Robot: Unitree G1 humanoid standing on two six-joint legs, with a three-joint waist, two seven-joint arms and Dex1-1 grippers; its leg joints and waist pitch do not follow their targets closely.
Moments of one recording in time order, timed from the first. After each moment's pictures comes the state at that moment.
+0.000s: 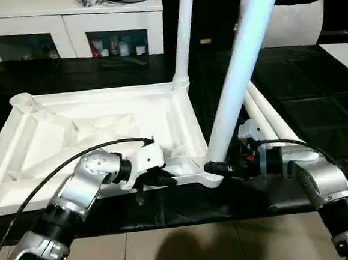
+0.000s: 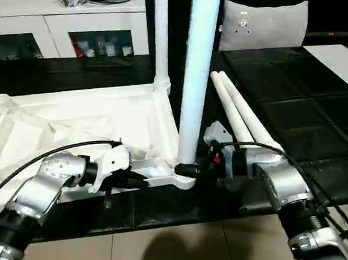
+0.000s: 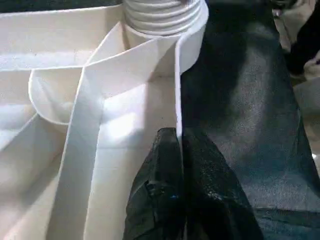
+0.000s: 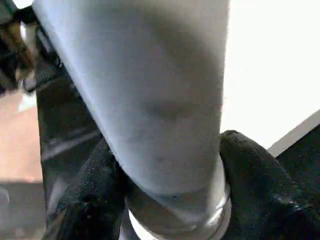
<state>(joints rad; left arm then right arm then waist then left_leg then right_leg) -0.50 0.46 -0.36 0.32 0.00 0.20 -1.18 -0.42 -0.39 0.14 0.37 0.26 0.30 1.11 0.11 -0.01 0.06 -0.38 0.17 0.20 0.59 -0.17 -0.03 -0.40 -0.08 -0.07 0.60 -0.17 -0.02</state>
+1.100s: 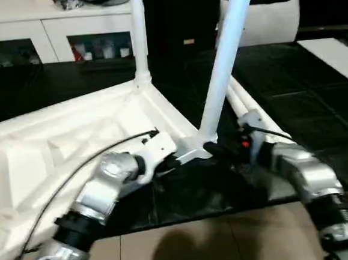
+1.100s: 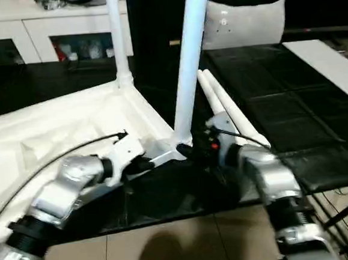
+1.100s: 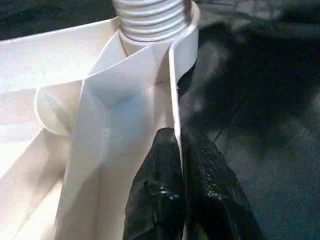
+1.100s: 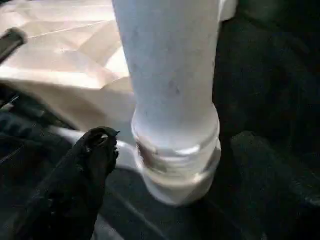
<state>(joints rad) -0.48 0.36 -0.35 0.26 0.09 0.32 -0.85 -0.46 -0.34 0.04 0.45 0.23 0.28 0.89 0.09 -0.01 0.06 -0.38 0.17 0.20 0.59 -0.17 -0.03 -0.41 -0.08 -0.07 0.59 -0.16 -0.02</state>
